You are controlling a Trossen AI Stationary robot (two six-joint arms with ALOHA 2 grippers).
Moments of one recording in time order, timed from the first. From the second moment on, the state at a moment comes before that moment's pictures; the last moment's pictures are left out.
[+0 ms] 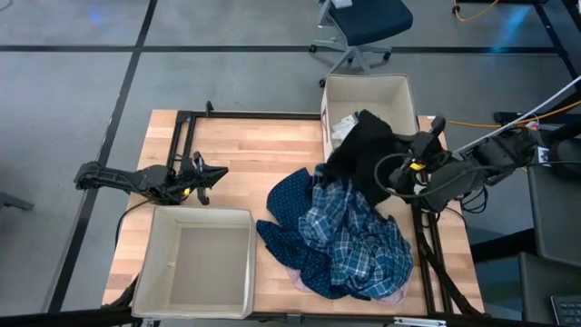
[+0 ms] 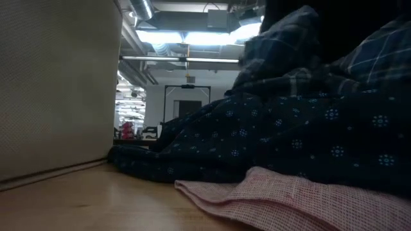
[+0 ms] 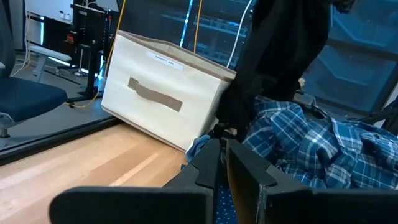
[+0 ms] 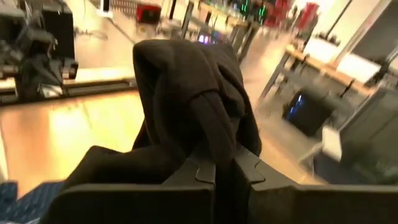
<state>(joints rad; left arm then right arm) -0.16 0.03 0.01 0.09 -0.52 -0.23 0.53 1.11 1.59 -1.18 1.17 0.40</state>
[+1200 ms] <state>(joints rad) -0.16 0.03 0.01 0.09 -0.52 -0.24 -0.26 1.12 1.59 0.16 0.76 -0.93</state>
